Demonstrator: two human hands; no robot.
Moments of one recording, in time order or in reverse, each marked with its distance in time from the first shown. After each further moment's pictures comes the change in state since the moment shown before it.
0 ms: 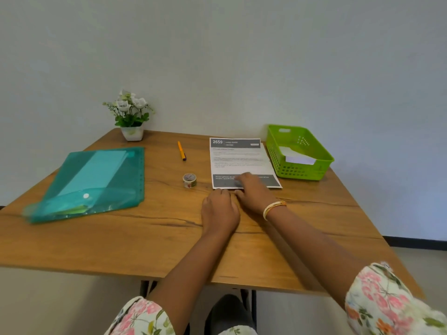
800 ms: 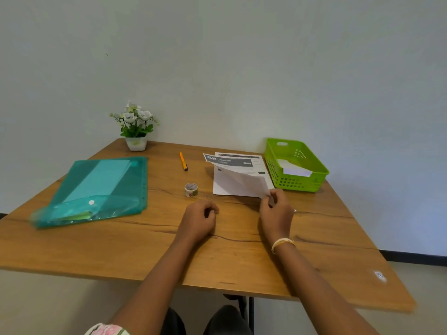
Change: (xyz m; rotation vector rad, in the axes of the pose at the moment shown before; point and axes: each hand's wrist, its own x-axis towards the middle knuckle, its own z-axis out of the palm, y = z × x) left_hand 0.005 -0.060 -0.033 -0.399 -0.192 0.003; right_hand -0.061 -0.005 -0.005 0.471 0.766 0.327
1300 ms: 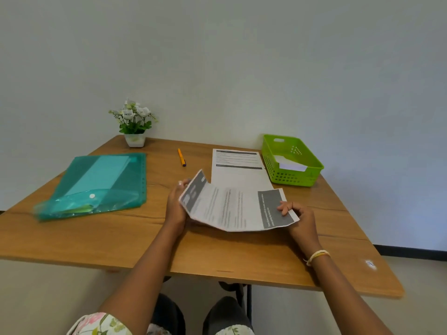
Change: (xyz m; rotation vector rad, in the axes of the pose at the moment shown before) left_hand -0.003 -0.002 -0.024 -0.841 0.223 -0.278; right_hand -0.005 0.044 -0.076 0.289 -0.357 0.064
